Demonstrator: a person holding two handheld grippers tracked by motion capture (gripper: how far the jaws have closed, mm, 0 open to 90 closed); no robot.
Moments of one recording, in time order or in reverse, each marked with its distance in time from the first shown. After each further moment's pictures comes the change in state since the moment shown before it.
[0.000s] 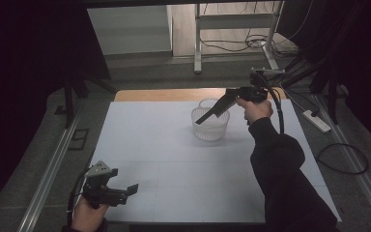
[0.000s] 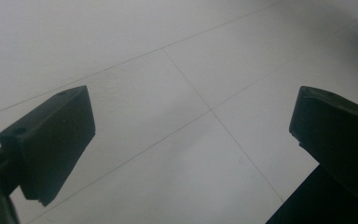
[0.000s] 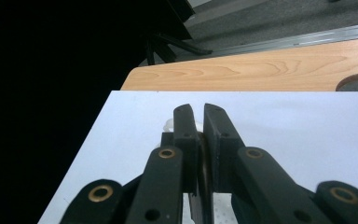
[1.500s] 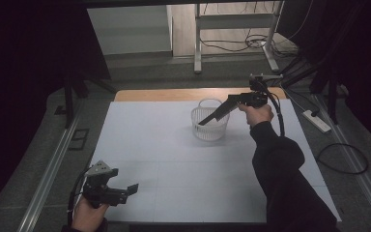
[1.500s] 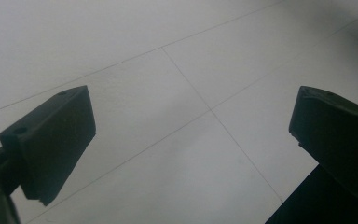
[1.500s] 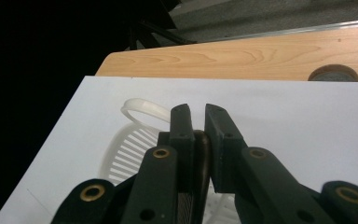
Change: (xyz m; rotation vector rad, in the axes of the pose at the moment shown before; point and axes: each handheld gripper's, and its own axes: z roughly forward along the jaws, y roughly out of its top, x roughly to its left) left arm 0.001 0.000 0.001 0.003 -0.006 -0.009; right arm -0.023 -0.011 0.011 0.035 -0.061 -0.054
